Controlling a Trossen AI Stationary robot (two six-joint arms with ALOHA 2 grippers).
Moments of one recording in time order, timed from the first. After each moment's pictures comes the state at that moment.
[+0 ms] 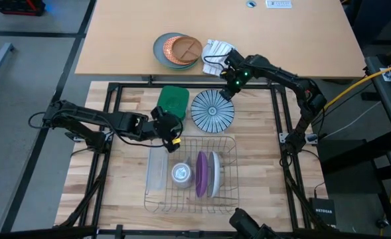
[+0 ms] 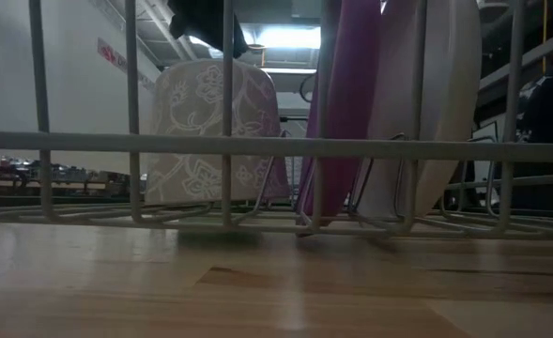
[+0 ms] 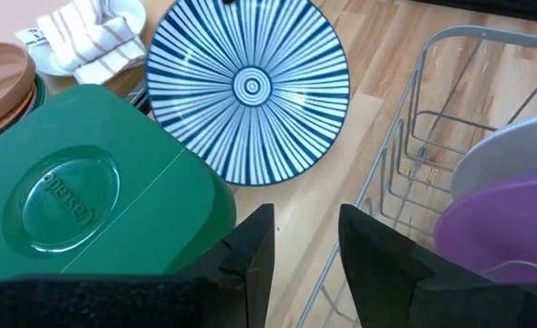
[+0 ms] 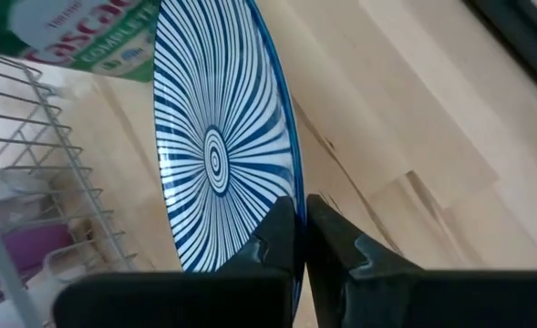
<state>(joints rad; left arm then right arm) -0.14 1.41 1.23 -0.63 -0.56 -0.36 -0.75 1.75 1.54 -1.03 -0.42 -0.04</state>
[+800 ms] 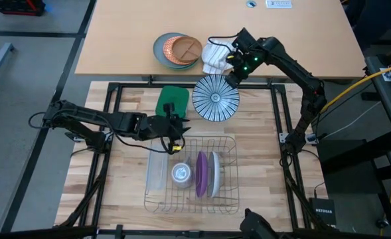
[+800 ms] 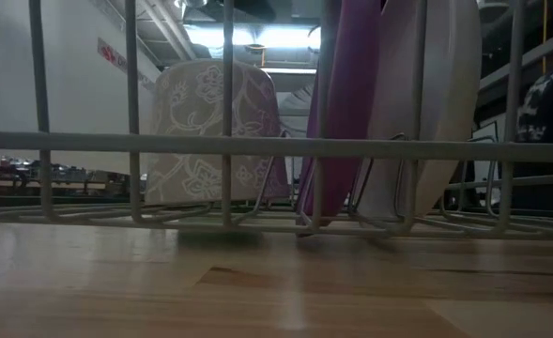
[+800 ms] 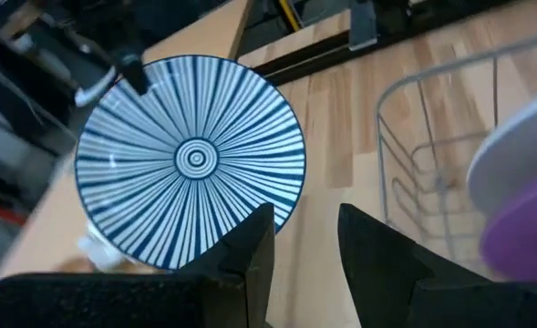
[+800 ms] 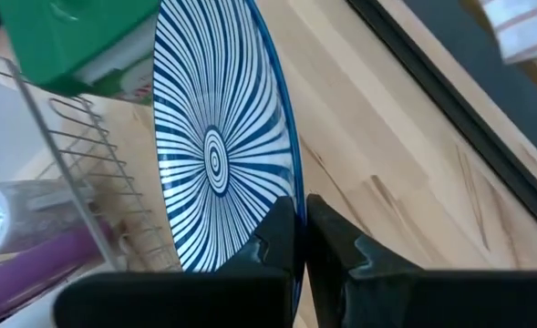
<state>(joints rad) -0.14 1.41 1.23 -0.36 -0.55 0.29 -0.75 1.75 1.95 -1.36 -0.36 -0.03</state>
